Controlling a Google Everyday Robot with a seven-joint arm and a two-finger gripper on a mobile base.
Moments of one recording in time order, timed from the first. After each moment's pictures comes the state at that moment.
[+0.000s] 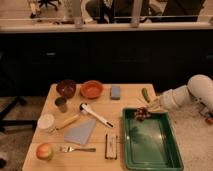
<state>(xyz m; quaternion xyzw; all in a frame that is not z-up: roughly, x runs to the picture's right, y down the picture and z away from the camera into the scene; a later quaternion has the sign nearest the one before) 0.240 0.106 0.727 -0.25 -0.29 0.16 0.91</state>
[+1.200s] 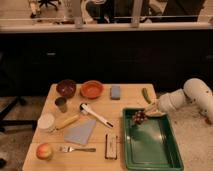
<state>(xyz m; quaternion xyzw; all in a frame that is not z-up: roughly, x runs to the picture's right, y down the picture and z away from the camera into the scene) 0.236 0.125 0.754 -0.28 -0.31 0.16 0.89</state>
